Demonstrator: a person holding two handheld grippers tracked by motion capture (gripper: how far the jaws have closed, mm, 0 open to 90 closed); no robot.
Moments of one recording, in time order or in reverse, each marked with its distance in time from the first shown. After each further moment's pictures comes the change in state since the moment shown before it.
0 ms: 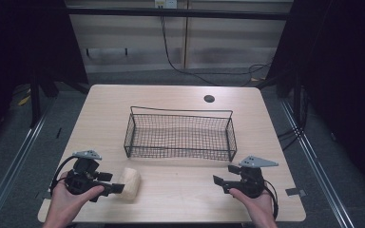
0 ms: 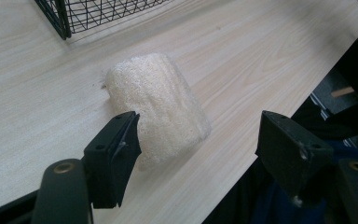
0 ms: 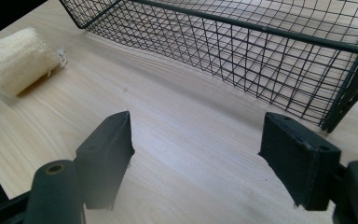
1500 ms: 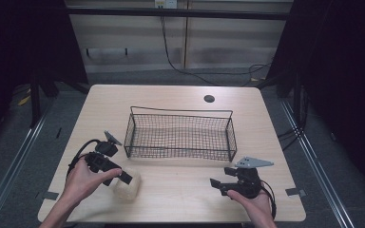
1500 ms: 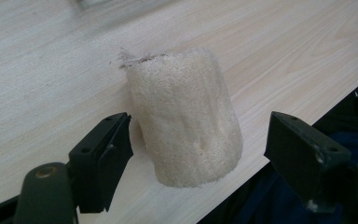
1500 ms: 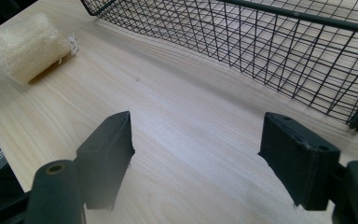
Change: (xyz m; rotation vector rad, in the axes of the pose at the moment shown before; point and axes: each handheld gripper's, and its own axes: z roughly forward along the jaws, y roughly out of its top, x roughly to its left) left arm 0.016 0.053 0.041 0.343 0.077 -0.150; right arm 0.004 -0.001 0.006 0.042 0.042 -0.012
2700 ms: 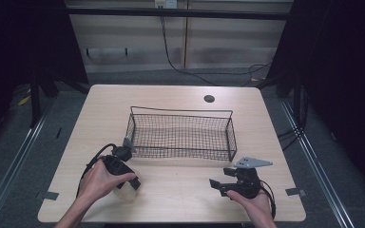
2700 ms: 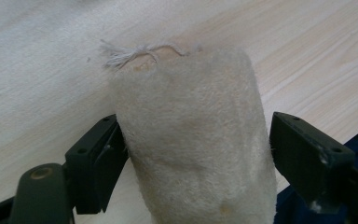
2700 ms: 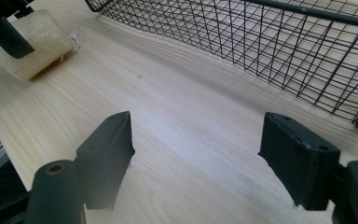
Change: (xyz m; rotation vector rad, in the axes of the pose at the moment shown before) left arm -0.007 0.017 0.047 0.156 0.059 0.012; right arm 0.000 0.000 0.002 0.009 0.011 -0.005
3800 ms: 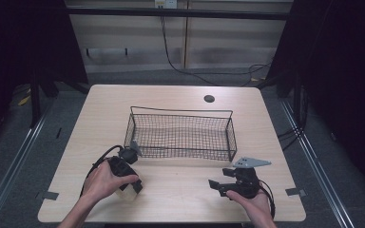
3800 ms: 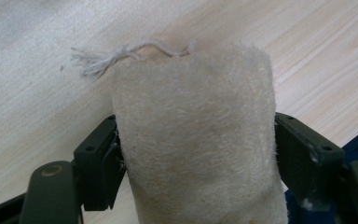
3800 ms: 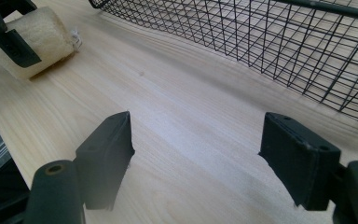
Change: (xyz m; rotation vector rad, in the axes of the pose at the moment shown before) left arm -0.008 0.008 0.010 0.062 0.017 0.060; right arm 0.001 0.000 0.002 0.015 0.009 0.003
